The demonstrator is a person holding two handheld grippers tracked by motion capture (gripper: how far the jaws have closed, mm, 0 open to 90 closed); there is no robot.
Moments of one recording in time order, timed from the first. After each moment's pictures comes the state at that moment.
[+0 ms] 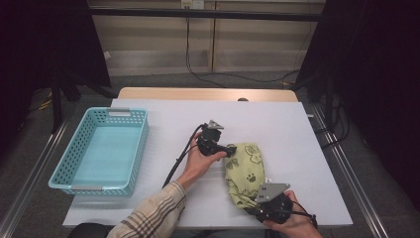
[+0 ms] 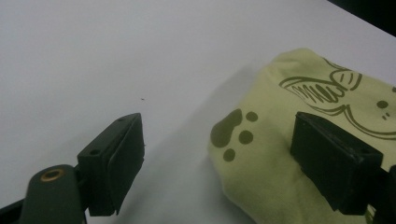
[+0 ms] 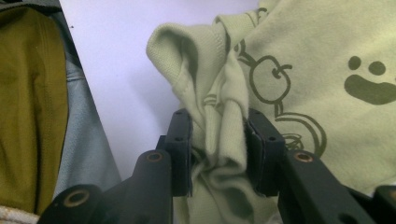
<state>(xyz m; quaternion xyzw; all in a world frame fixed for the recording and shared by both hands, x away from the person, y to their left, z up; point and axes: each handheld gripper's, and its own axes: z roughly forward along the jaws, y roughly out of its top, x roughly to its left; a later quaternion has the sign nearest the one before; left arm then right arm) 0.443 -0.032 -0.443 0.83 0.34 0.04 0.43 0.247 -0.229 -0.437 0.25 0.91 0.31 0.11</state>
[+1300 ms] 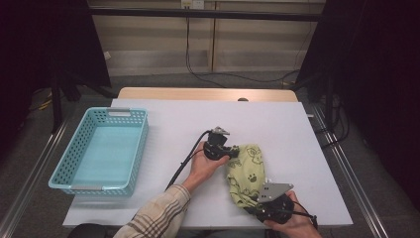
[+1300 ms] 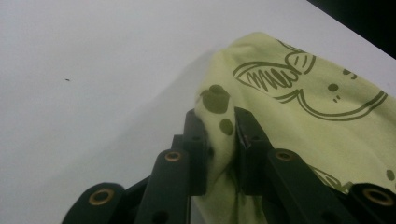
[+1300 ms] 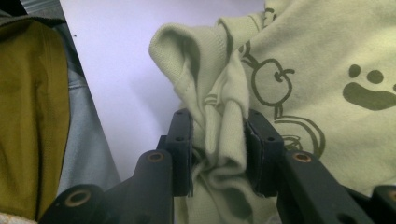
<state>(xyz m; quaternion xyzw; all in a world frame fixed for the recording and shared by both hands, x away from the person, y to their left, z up) 0.434 -0.045 -0.455 0.83 0.33 -0.03 0.45 0.245 -0.233 -0.439 0.26 0.90 0.34 0.10</state>
